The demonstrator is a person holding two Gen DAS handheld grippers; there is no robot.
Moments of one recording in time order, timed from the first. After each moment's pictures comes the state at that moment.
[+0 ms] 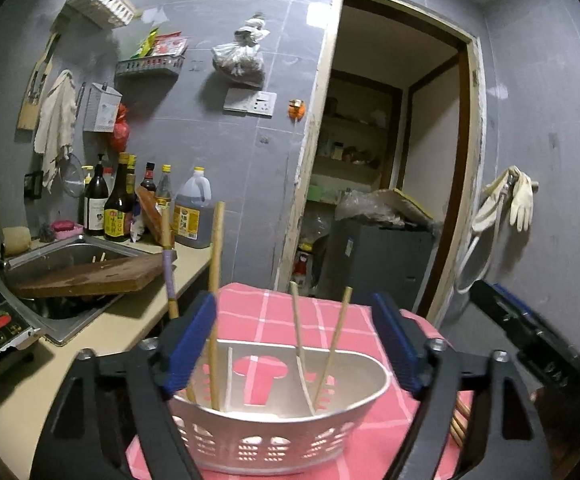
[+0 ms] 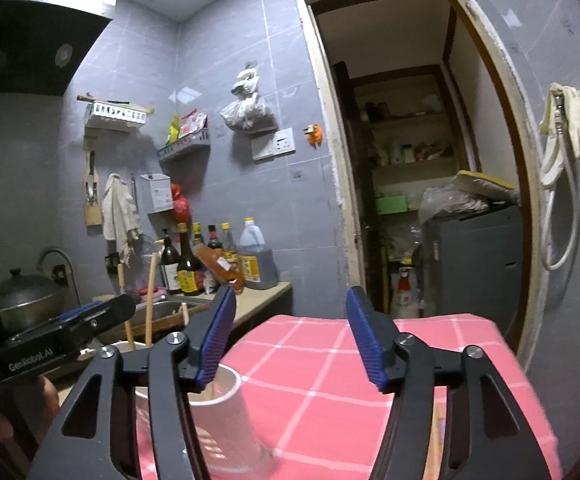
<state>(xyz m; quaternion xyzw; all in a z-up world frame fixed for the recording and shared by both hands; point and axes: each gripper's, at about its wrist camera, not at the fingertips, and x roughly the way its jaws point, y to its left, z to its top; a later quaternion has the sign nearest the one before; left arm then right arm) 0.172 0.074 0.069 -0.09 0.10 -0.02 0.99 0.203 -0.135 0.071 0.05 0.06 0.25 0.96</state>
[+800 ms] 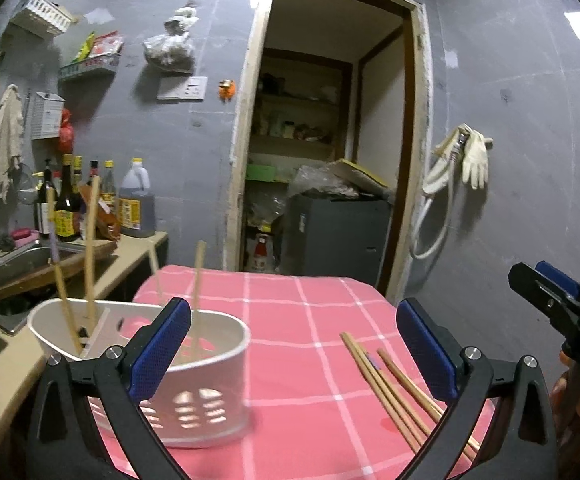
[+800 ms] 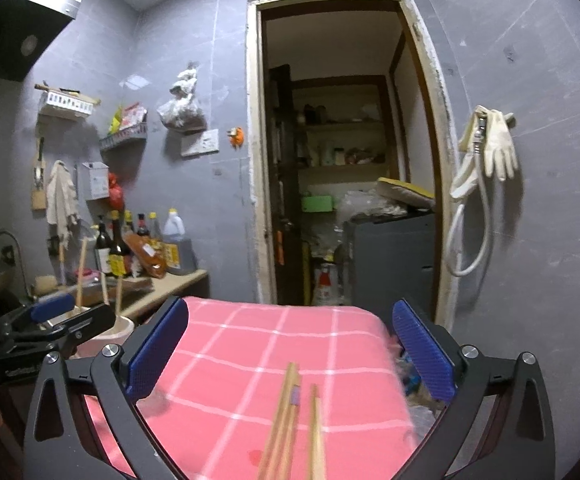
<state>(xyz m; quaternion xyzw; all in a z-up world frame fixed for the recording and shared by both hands) 0.178 -0.026 0.049 -0.04 0.12 -0.09 0.99 0.168 -0.241 0.073 0.01 0.08 0.13 0.99</state>
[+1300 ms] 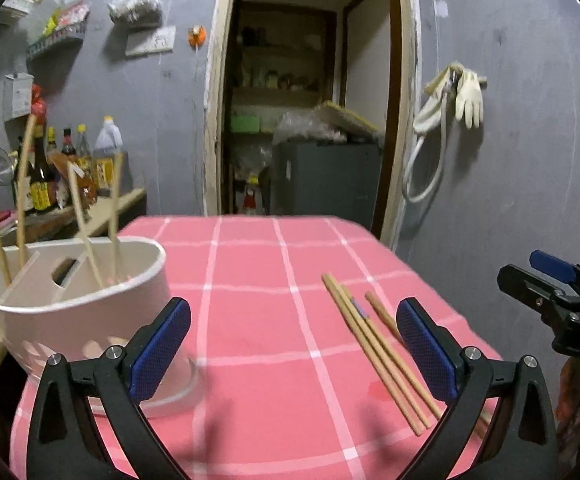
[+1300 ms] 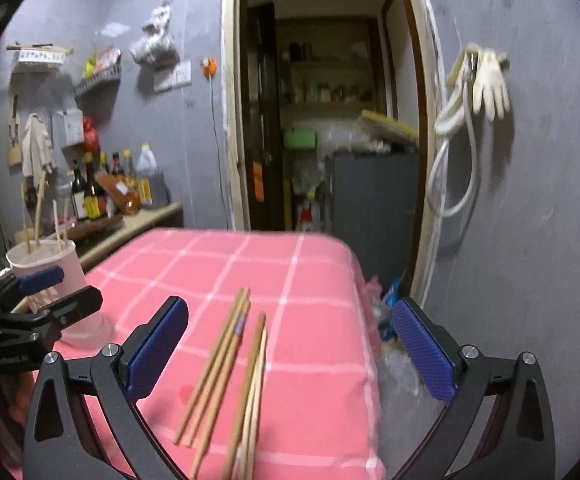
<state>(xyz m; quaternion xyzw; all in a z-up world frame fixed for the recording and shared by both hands) 0.215 -0.073 -0.004 -0.01 0.22 -0.10 0.97 0.215 -0.278 0.019 0.00 0.22 0.12 0.97</state>
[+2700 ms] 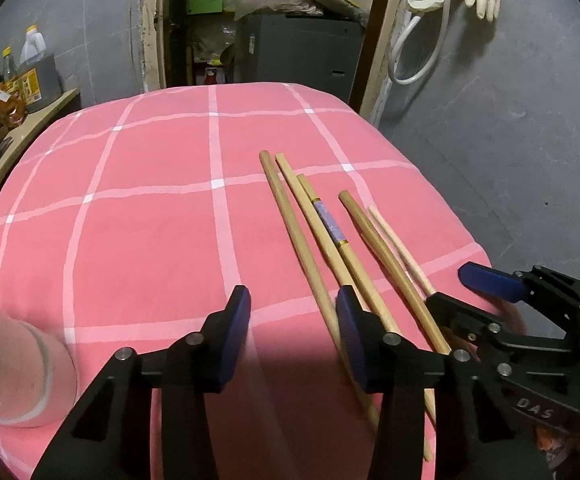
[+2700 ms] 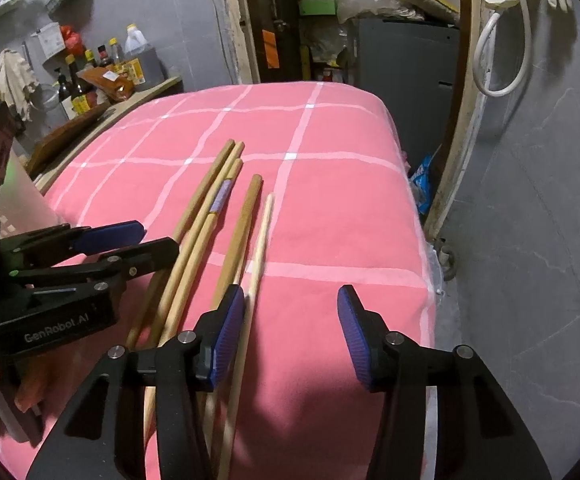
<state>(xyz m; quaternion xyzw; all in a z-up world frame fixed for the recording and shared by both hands) 0.311 -0.124 -0.070 0.01 0.43 -0.16 0.89 0.283 -0.267 -0.050 -0.03 0.44 0.15 0.89</state>
